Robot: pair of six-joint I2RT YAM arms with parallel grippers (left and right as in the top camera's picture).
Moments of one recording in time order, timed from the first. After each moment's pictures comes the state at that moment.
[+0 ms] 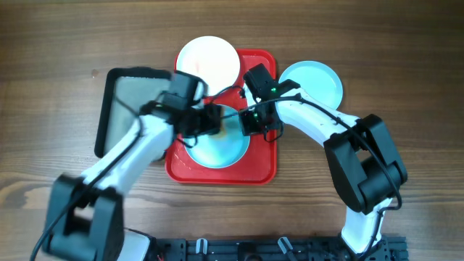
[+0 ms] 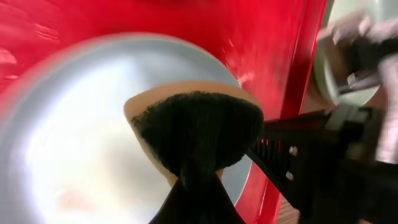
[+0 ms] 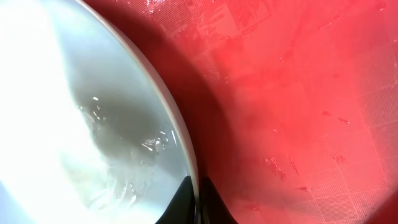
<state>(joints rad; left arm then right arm) -0.33 1.58 0.99 -0.53 0.35 -0.57 0.53 2.01 1.30 -0.68 -0.28 0.31</state>
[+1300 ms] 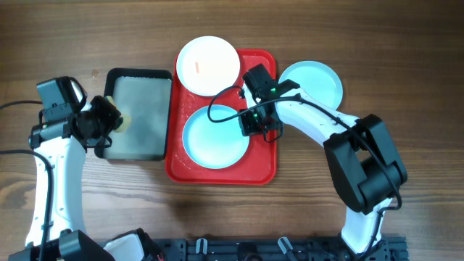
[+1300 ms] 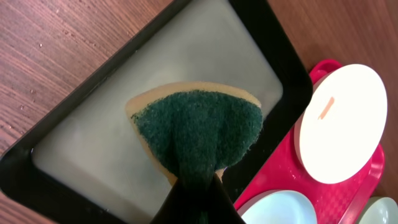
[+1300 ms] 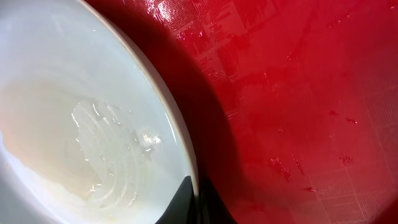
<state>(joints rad) 0.33 1.38 0.99 -0.69 0.23 -0.54 0.53 2.01 1.30 -0.68 -0.28 0.31</state>
